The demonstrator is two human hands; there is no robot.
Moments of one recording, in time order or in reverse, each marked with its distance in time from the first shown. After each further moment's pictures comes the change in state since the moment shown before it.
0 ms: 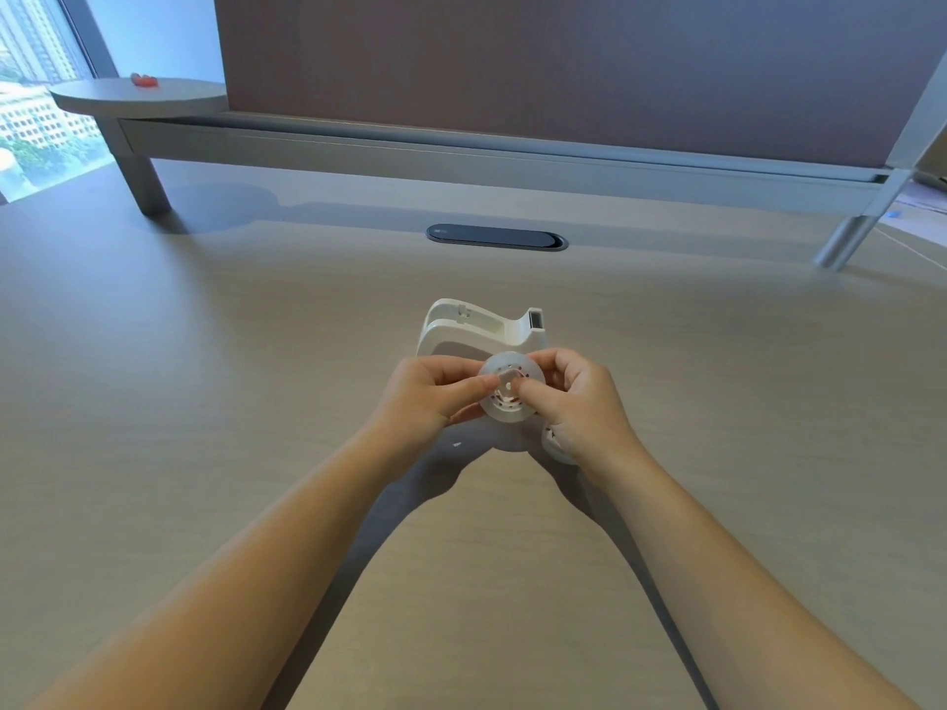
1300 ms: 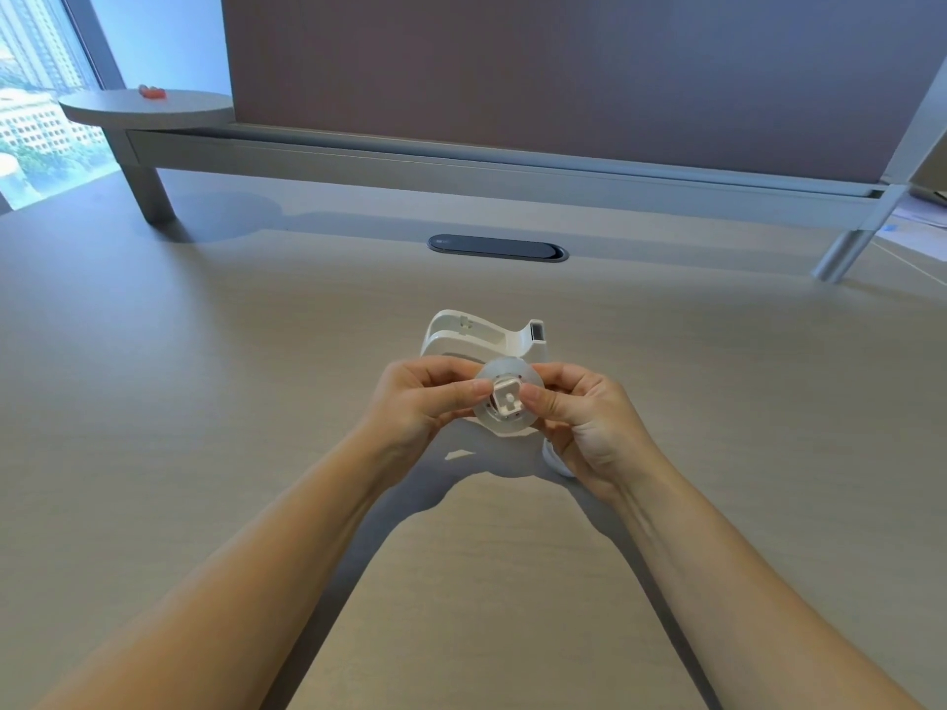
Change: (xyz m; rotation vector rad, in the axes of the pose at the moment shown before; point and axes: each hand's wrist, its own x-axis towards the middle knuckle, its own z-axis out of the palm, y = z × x) left_hand 0.002 0.002 -0.009 -0.182 -0.042 0.066; right_hand -0.003 -0.010 -0.006 0.507 -0.132 0.135
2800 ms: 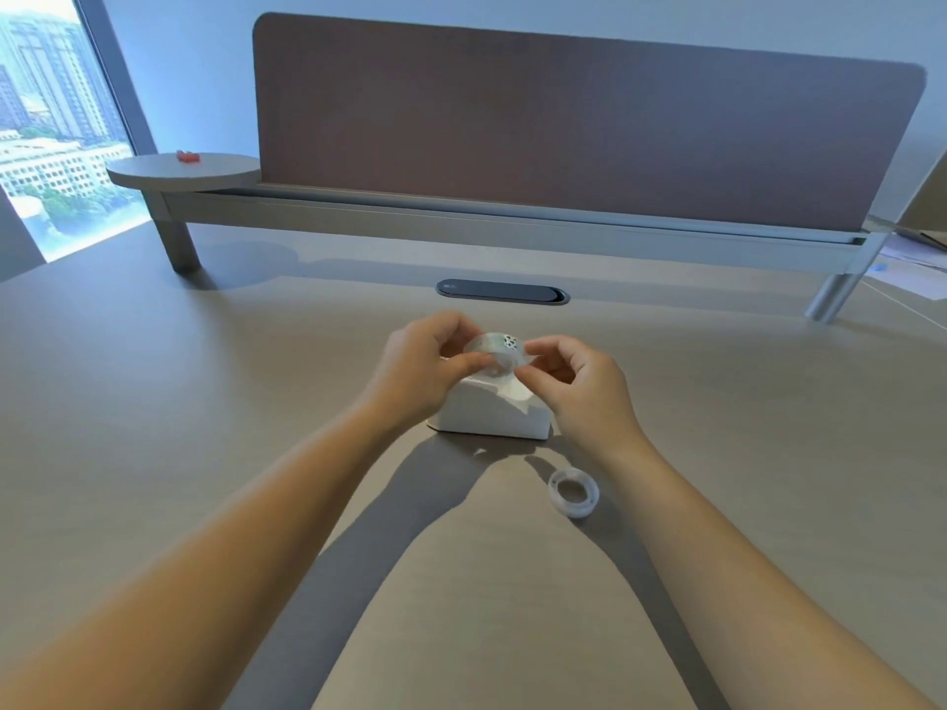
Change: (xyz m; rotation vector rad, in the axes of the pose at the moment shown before) left_hand 0.036 0.045 -0.005 0.724 0.157 0.190; right_hand 0.025 -0.031 0.010 -0.671 0.191 -0.354
